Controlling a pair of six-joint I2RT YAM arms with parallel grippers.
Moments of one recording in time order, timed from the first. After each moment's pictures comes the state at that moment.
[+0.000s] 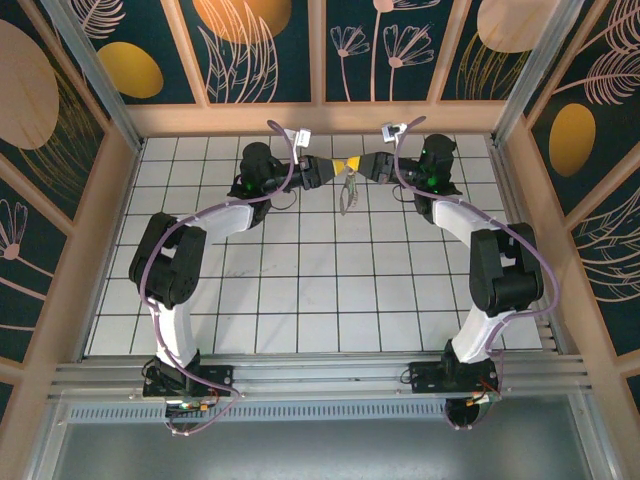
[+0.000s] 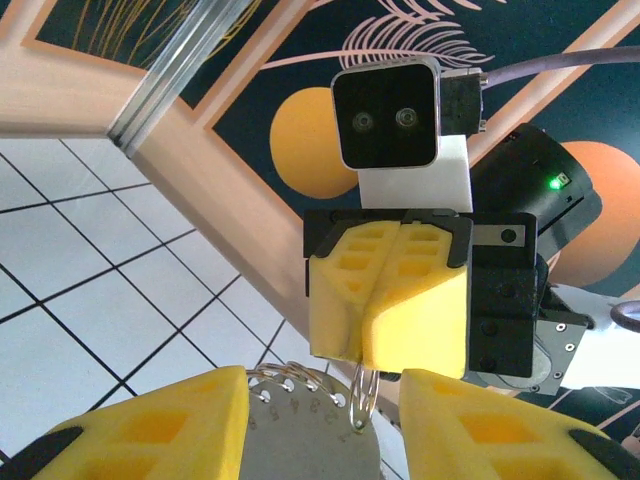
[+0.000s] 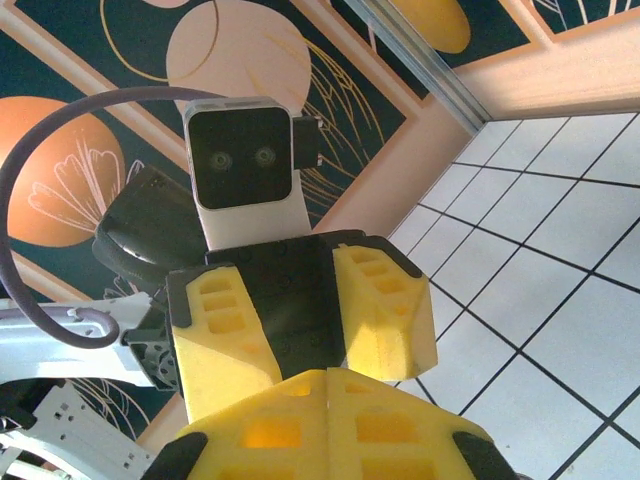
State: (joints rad) left arm -0.45 1.93 1.27 0.74 0.87 -0.83; right arm 0.22 1.74 1.13 0.64 -1.13 0.81
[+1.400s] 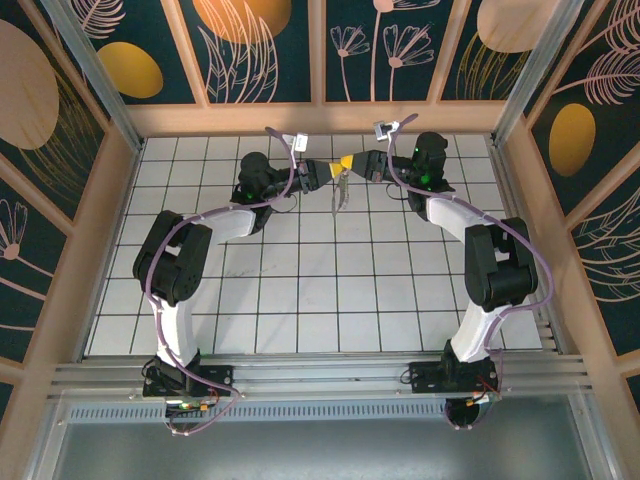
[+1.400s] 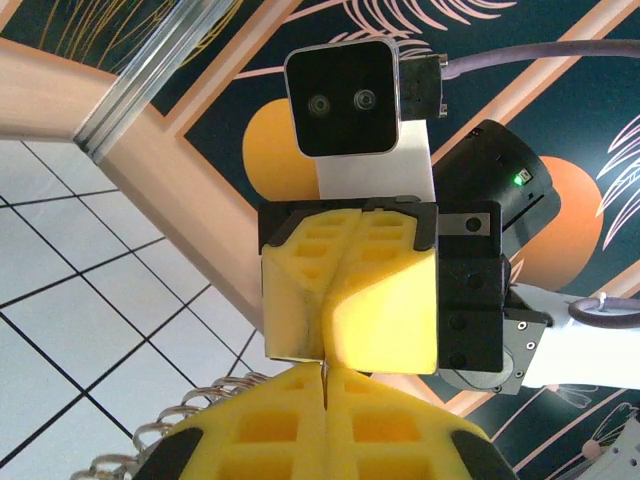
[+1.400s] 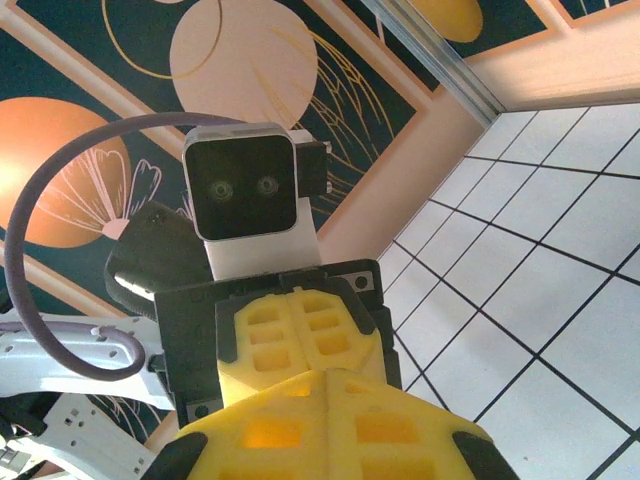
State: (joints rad) left arm -0.46 1.96 1.21 0.94 0.88 -0.96; right arm 0.25 1.79 1.17 0.65 -1.12 0.84
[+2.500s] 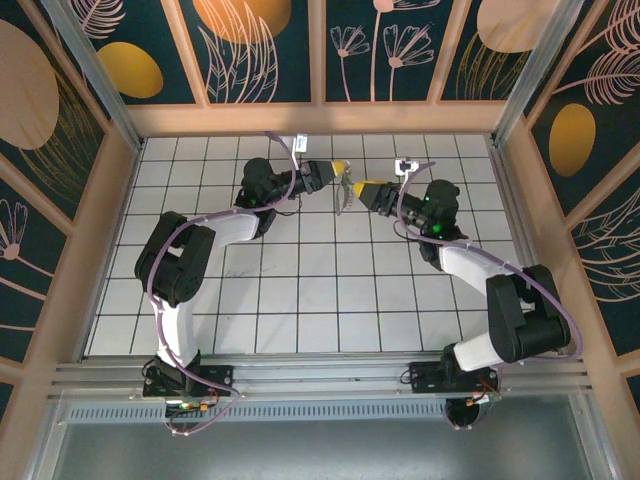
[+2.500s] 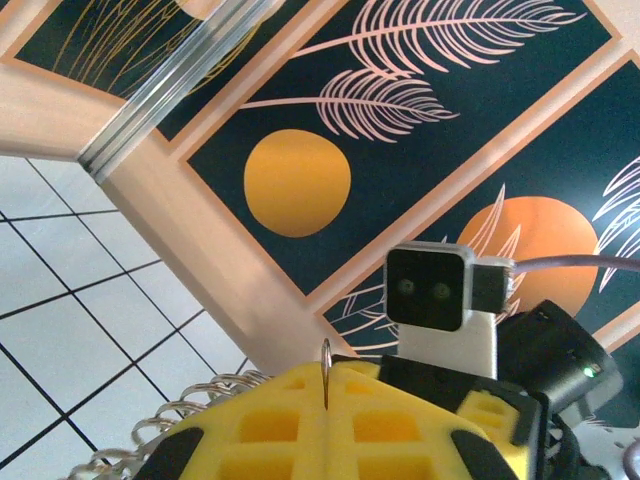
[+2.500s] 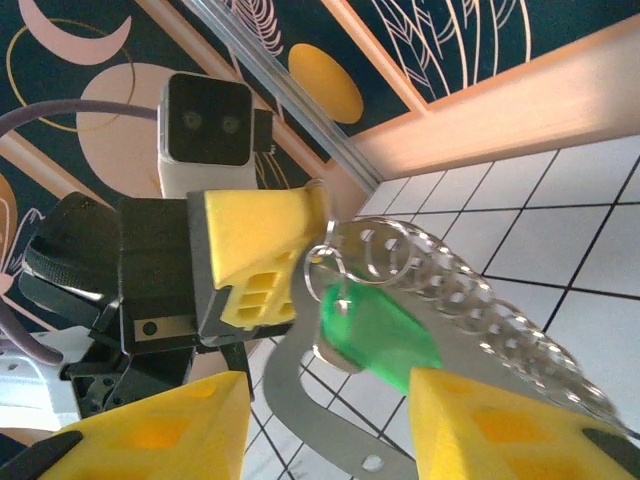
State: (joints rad) left arm -0.49 1.96 1.18 1.01 0.78 -1.02; right arm 0.30 1.44 0.71 0.74 -0.72 0.70
